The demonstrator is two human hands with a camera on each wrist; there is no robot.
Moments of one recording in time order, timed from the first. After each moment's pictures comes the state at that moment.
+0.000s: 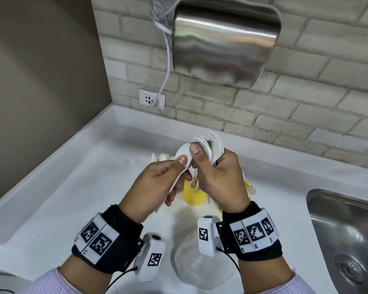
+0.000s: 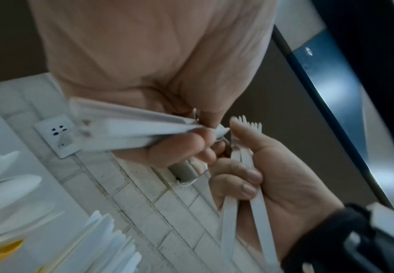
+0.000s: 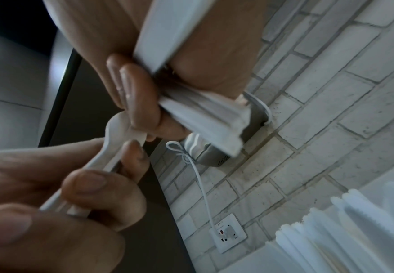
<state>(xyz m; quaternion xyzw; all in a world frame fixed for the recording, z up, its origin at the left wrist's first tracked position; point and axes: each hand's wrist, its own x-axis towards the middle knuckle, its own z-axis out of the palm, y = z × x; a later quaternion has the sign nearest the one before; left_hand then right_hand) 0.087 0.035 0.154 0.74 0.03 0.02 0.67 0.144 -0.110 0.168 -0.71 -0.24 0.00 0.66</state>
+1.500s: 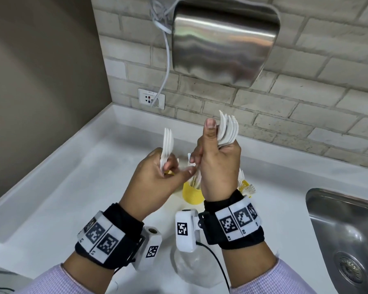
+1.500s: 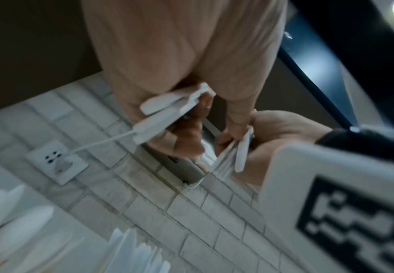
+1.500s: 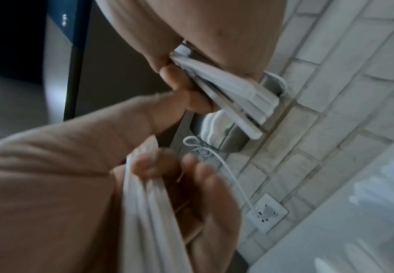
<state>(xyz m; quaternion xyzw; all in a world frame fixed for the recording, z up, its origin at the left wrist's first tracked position) 0.087 0.035 0.149 0.75 0.03 0.14 0.64 0.150 -0.079 0.176 -0.60 -0.10 -0.11 0.79</state>
